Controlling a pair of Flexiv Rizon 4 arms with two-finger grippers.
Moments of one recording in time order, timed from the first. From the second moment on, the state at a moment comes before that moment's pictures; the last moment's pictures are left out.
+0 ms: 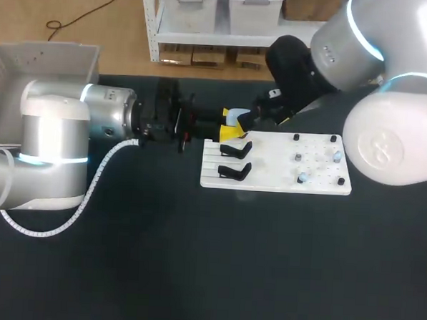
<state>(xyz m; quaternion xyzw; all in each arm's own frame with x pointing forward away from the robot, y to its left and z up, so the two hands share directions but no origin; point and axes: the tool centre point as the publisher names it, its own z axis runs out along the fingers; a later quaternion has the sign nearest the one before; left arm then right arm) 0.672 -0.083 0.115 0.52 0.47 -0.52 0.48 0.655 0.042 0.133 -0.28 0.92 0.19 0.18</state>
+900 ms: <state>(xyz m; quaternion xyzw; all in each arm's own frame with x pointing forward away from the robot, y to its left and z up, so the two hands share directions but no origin) 0.672 -0.083 0.115 0.52 0.47 -0.52 0.48 0.673 0.036 0.131 -0.27 0.93 0.17 0.18</state>
